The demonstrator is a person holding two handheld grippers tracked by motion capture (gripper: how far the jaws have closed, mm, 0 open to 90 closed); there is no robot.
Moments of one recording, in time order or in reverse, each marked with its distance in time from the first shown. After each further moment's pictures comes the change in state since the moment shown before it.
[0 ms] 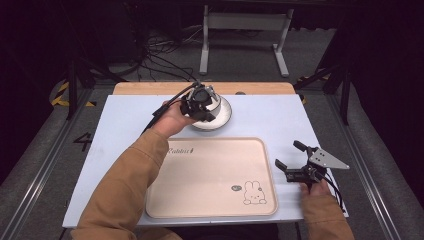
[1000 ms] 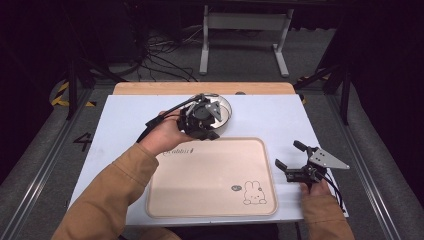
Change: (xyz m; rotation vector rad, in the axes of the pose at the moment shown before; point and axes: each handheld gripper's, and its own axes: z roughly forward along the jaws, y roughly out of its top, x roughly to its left) left arm -0.074 0.003 -0.044 -0.011 -0.070 0.159; right arm 0.000 0.000 0.000 -0.002 0.001 0.001
